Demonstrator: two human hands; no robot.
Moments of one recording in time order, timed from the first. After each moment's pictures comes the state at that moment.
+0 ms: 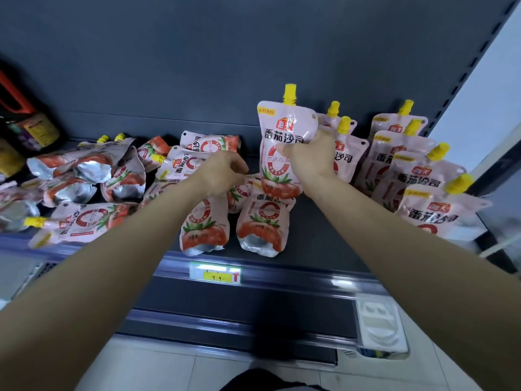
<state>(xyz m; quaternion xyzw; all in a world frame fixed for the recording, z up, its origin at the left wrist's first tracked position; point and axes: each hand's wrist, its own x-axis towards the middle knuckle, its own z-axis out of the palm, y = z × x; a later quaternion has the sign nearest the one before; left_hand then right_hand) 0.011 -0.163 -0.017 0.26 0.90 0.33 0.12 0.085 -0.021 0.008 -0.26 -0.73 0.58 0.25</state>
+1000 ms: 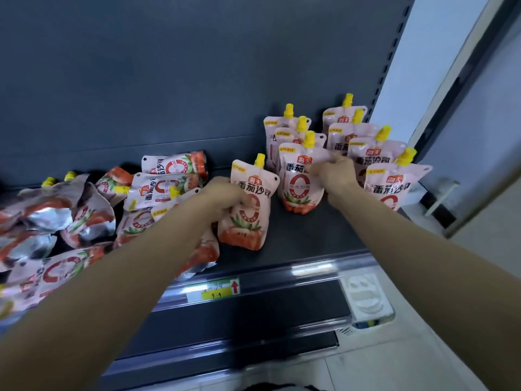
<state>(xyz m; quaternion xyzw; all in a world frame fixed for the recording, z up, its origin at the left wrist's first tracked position) 0.023 -0.131 -0.026 0.12 0.79 0.47 0.37 0.143 0.025 -0.009 -0.42 -0.61 0.62 0.27</state>
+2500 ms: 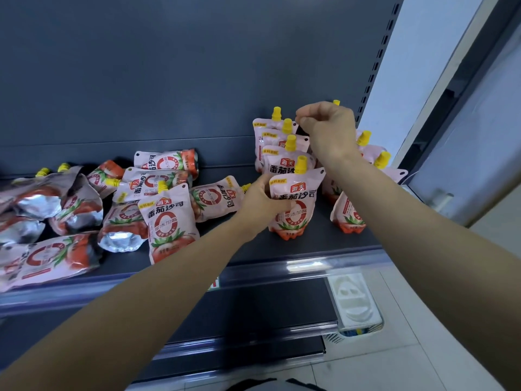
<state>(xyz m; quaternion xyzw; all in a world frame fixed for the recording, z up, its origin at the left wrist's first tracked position) 0.116 -0.088 -0.037 0.28 0.69 0.61 0.28 0.159 0.023 0.061 -0.26 -0.75 0.47 0.38</state>
